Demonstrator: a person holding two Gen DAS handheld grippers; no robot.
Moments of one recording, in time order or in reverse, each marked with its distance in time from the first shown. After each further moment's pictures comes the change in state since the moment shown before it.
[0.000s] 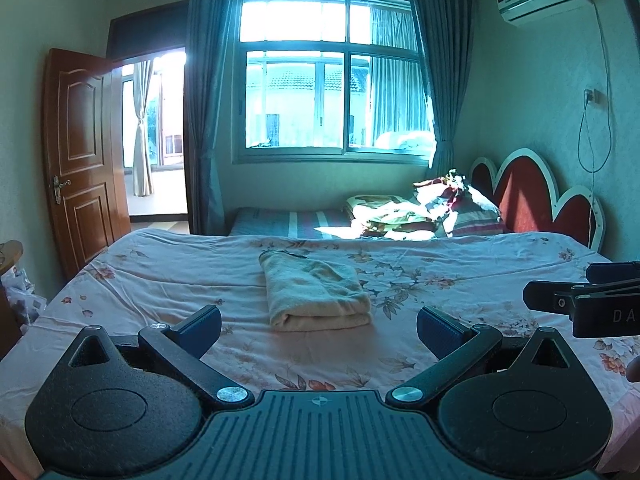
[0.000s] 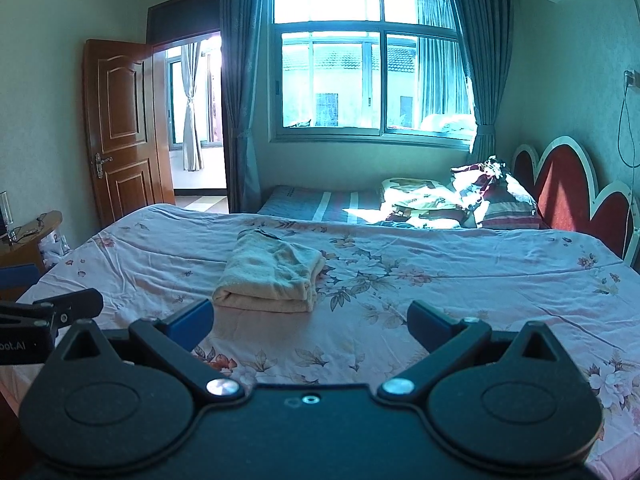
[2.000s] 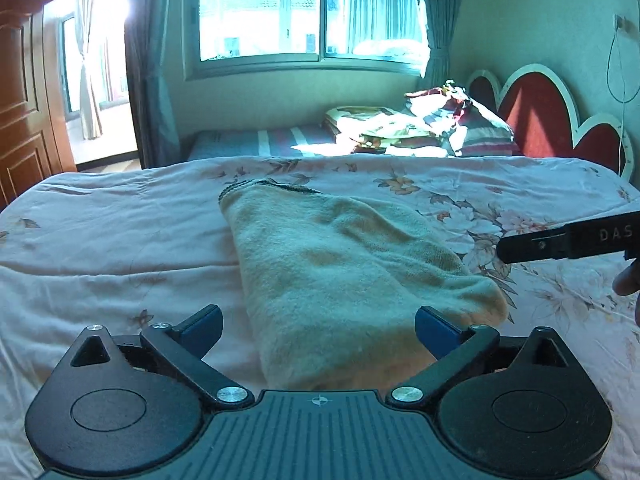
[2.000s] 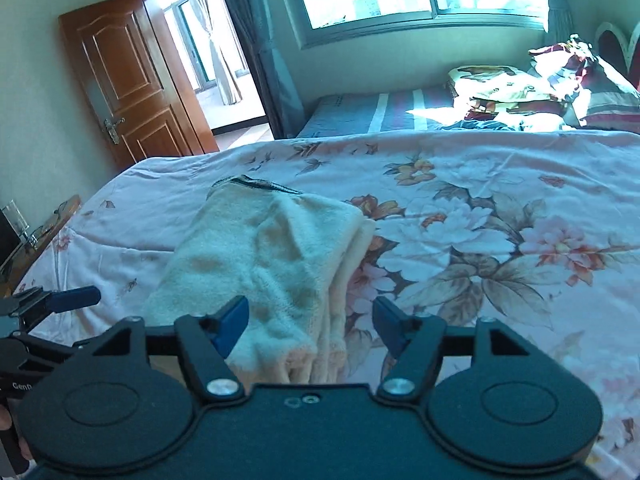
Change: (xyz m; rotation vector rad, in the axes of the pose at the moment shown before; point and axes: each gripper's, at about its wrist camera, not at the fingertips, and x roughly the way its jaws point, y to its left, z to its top) left arm 0.386 0.036 -0.019 0.065 0.255 -0.110; right arm 0.371 -0.056 0.026 0.168 0.288 0.254
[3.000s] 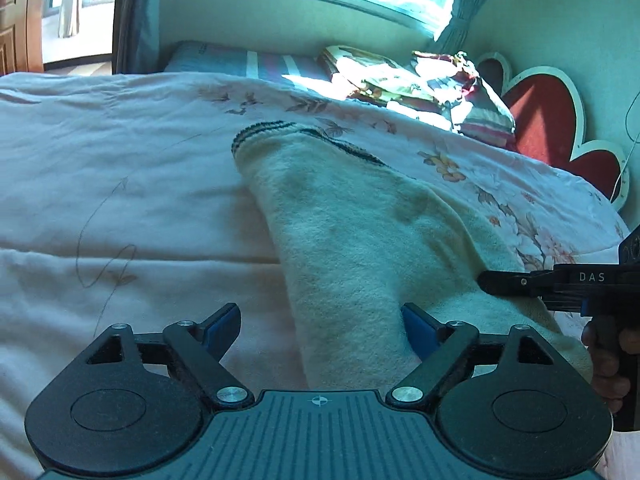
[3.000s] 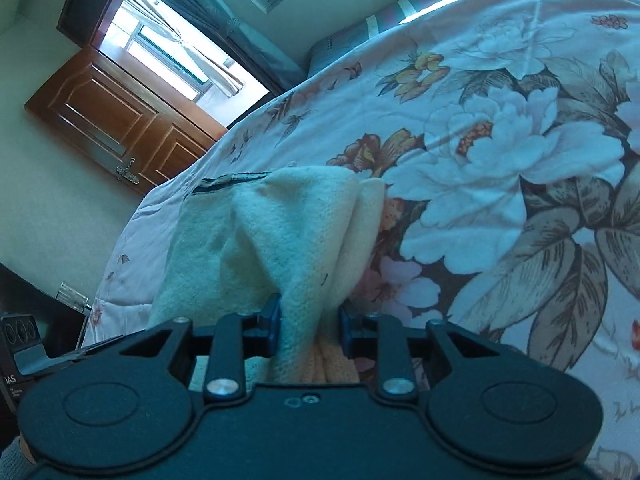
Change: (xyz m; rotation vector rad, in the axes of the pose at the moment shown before) left arm 0.133 0.088 0.035 -0.170 0.203 -0.165; right arm 0.133 -0.061 0.018 0.356 0.148 0.225
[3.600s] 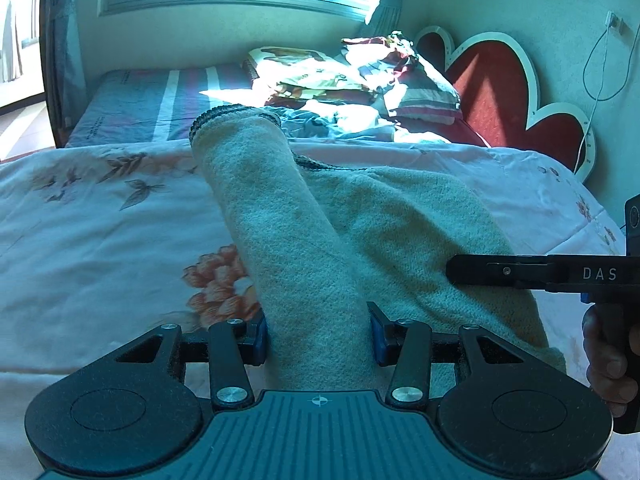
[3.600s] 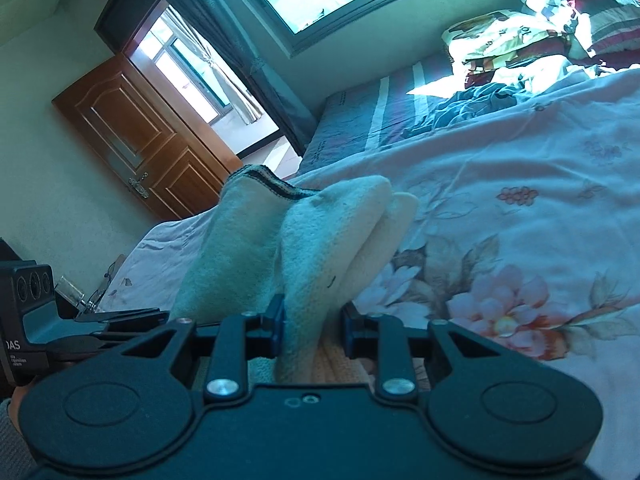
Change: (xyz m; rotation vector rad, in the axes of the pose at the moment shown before) left arm 0.037 -0.188 0.065 0.130 0.036 -0.071; right arm -0.113 -0.051 0.076 -0.154 -0.087 0.012
